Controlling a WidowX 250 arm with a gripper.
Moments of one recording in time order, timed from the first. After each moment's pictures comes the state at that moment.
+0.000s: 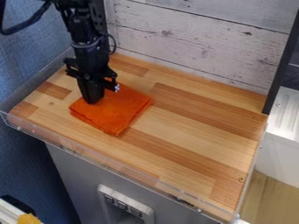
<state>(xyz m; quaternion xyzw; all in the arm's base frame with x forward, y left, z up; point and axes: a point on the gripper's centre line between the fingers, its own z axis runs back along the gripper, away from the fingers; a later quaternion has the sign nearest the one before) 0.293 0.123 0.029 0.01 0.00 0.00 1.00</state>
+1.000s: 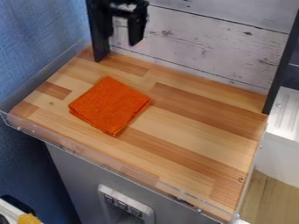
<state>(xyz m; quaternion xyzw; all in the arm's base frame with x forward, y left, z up) 0.354 0.093 0.123 0.01 -0.01 -0.01 1.00</state>
